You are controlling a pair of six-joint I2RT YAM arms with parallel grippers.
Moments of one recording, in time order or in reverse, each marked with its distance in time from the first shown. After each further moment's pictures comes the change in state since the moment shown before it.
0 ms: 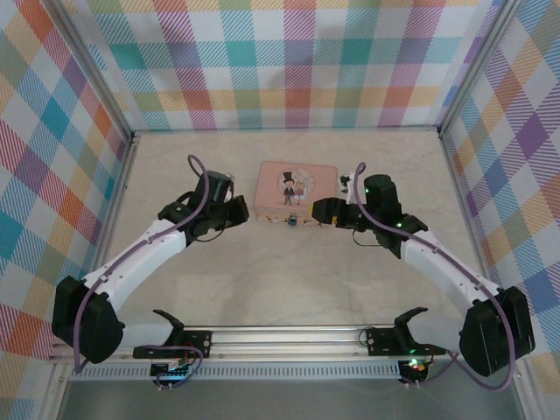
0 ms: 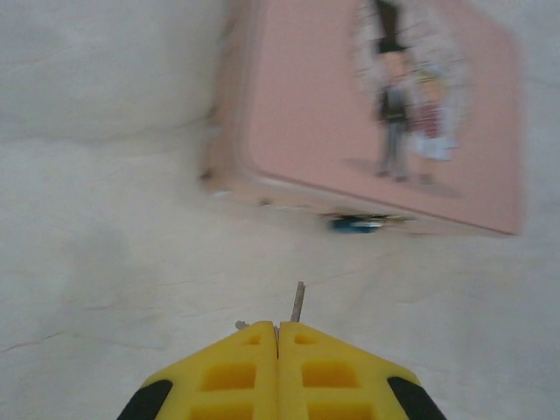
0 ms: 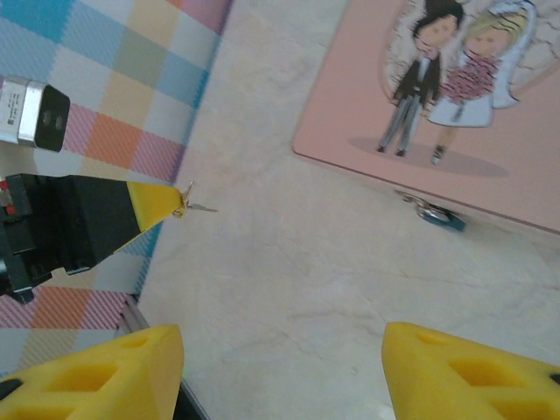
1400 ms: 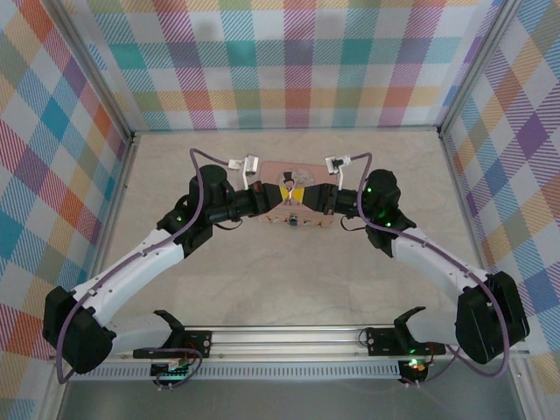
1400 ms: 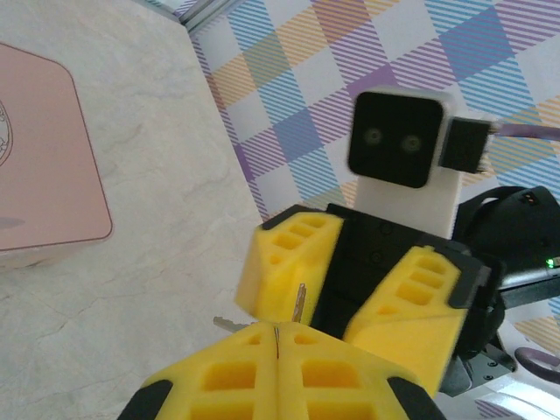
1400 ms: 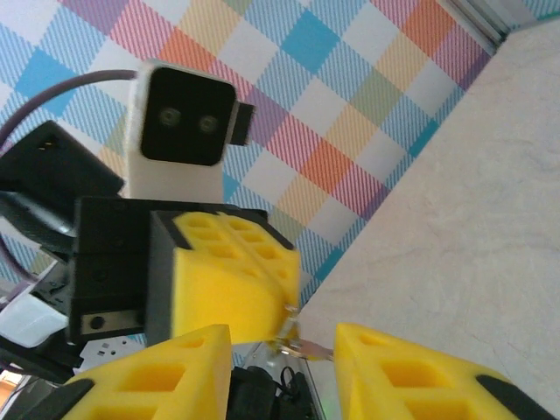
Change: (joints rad) left arm -0.118 -0.070 -0.015 0.492 0.382 -0.213; right arm 0.055 0.076 -0.004 0.640 -0.262 0.270
